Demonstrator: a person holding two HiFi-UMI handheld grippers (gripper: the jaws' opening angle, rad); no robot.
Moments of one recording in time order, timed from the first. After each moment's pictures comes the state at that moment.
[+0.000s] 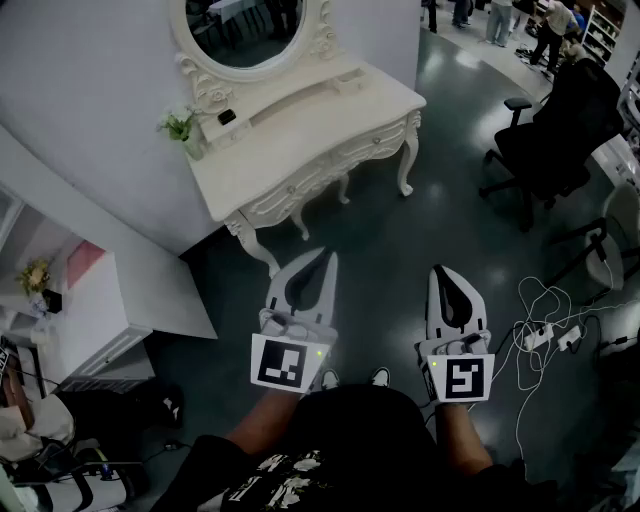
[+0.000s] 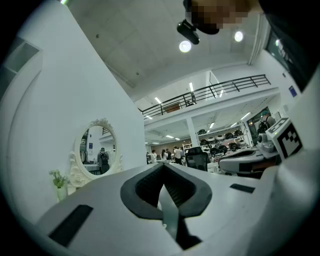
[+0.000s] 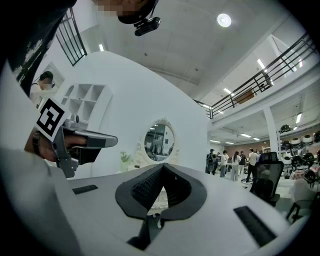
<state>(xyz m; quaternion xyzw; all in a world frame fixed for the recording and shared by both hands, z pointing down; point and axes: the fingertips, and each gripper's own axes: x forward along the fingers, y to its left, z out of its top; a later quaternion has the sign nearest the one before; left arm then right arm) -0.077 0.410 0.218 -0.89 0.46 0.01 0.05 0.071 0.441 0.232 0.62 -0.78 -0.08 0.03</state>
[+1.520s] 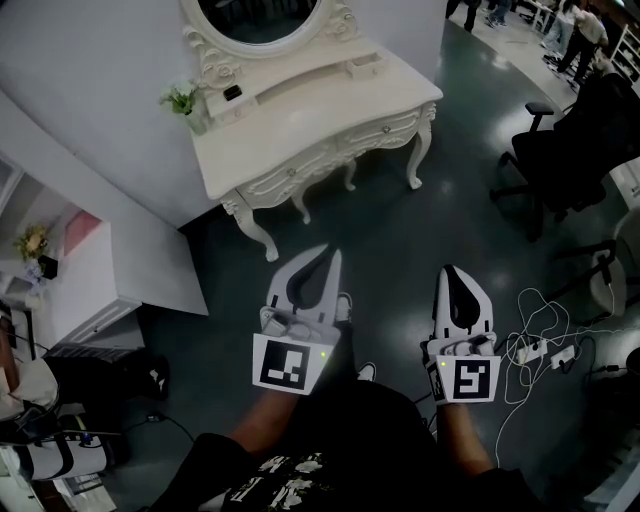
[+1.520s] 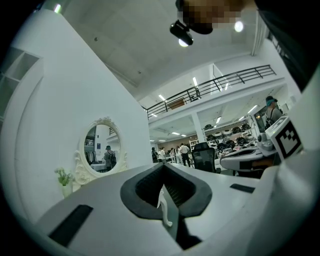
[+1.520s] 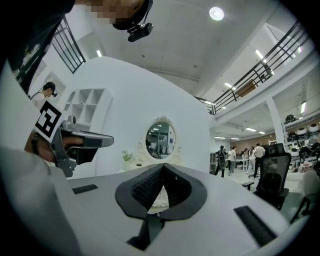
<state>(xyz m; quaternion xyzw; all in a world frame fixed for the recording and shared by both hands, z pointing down) -0.044 0.398 0.237 -0.86 0.50 0.00 0.06 0.118 0.416 0.261 0.59 -0.80 -0.06 0.02</state>
